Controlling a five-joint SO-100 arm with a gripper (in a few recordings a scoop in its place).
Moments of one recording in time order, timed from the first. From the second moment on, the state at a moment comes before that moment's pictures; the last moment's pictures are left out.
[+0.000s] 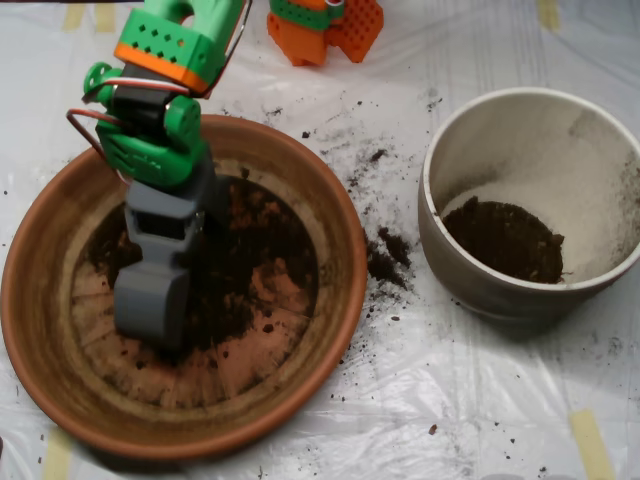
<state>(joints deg) 30.9 70.8 92.1 61.8 -15.6</state>
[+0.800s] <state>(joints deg) 30.5 68.5 86.7 62.1 -18.6</state>
